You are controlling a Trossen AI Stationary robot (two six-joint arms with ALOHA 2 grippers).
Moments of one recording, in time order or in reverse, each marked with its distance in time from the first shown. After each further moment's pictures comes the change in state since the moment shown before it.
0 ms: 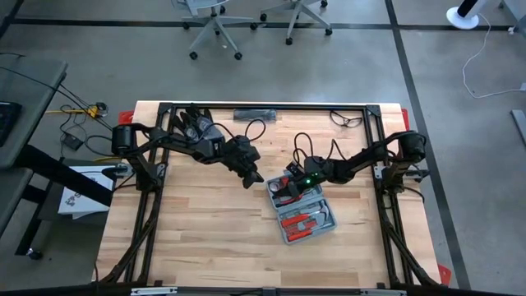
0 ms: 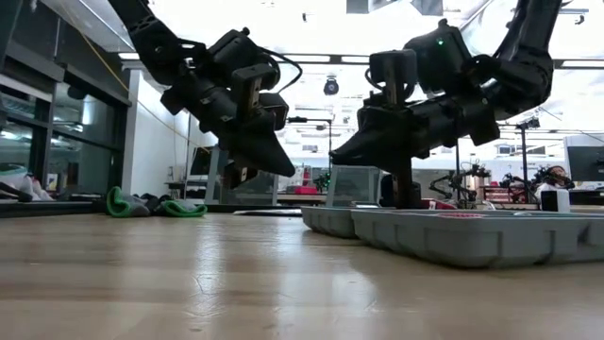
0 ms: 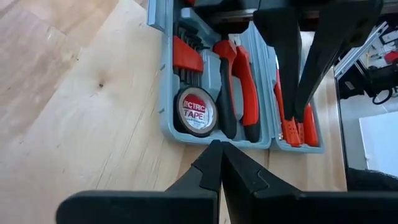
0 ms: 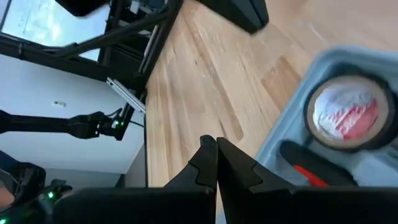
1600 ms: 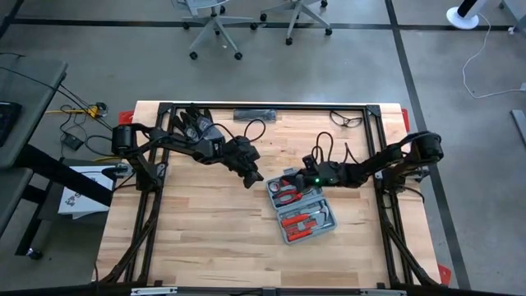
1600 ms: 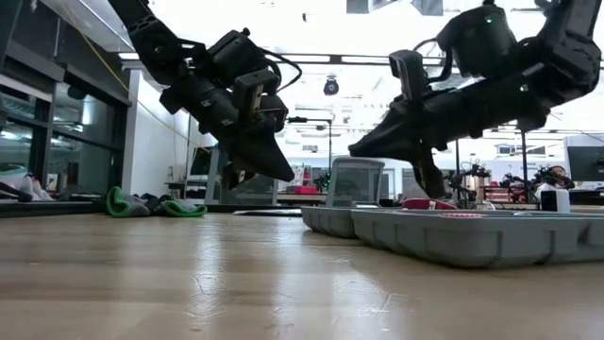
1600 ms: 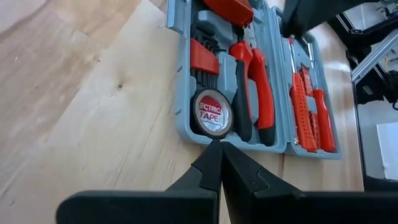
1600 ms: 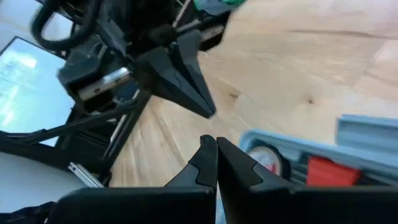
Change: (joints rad) left arm -0.003 0.001 0.000 -0.013 -0.057 0.002; right arm 0.083 -0.154 -0.142 0.045 0.514 0.006
